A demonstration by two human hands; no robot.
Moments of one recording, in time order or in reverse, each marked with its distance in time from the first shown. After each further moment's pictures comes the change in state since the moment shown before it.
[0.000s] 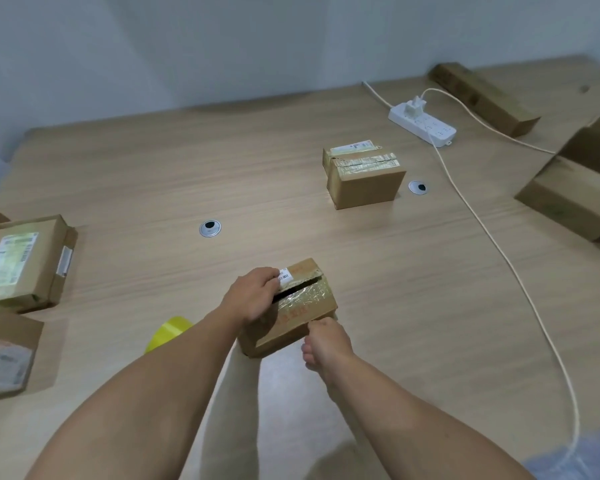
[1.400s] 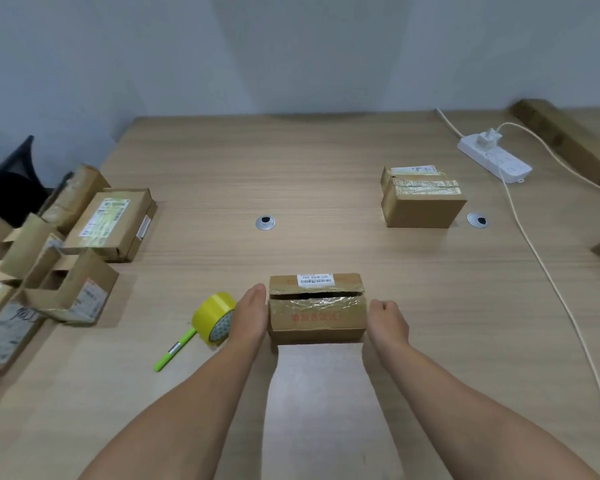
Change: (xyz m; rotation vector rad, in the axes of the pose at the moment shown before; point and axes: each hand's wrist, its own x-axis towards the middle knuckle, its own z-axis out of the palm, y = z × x) left_hand -0.076 -0.034 0.019 -0.817 0.525 -0.456; right_hand 0.006 -0.043 -0.041 -0.356 0.212 -0.308
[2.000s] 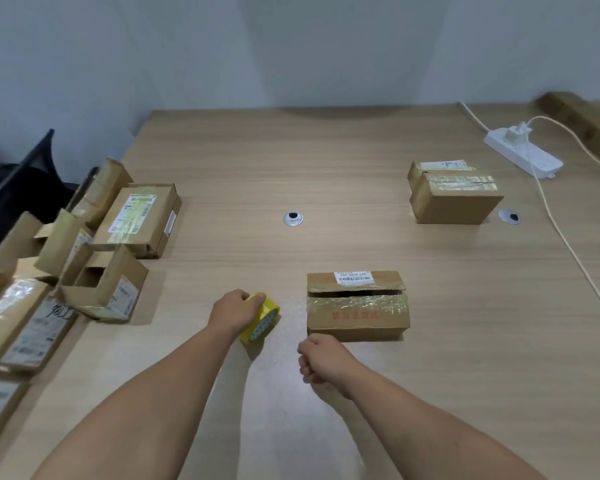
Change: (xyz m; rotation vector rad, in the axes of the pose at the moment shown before) left_hand 0.064 -0.014 -0.101 0.694 -0.091 -0.006; right_hand -0.097 -0.010 0.117 -0.019 -0.701 0.007
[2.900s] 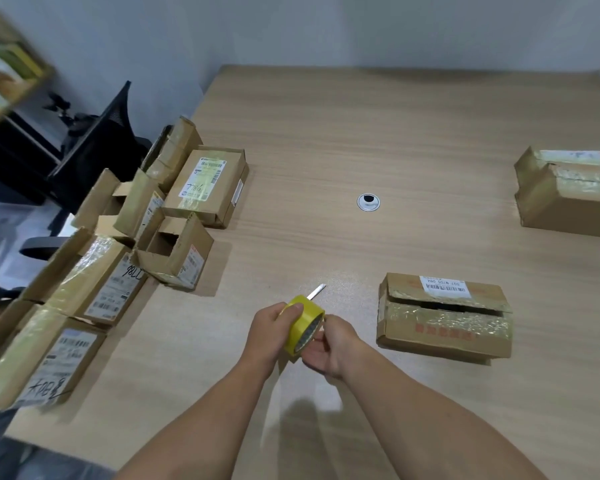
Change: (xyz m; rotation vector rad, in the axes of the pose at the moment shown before) left_hand -0.022 -0.067 -0.001 -0.808 0.010 -0.038; right_hand 0.078 -0.044 0.101 0.581 -0.016 0.435
